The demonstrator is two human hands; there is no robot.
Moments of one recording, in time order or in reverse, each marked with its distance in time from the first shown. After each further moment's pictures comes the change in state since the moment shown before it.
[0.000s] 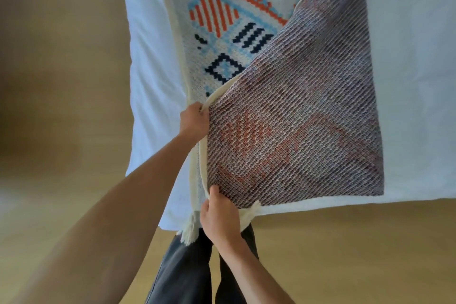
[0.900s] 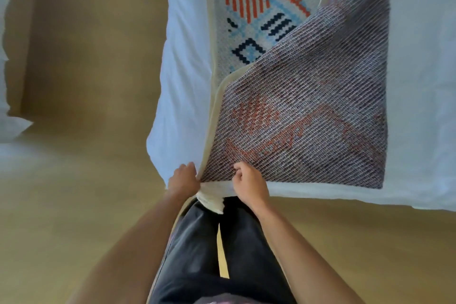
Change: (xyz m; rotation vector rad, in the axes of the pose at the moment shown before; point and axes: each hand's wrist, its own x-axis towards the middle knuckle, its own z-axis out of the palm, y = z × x) left_hand -0.154 -0.149 0.022 0.507 -0.236 -0.214; right_hand -0.011 0.045 -0.031 0.060 -0.205 0.053
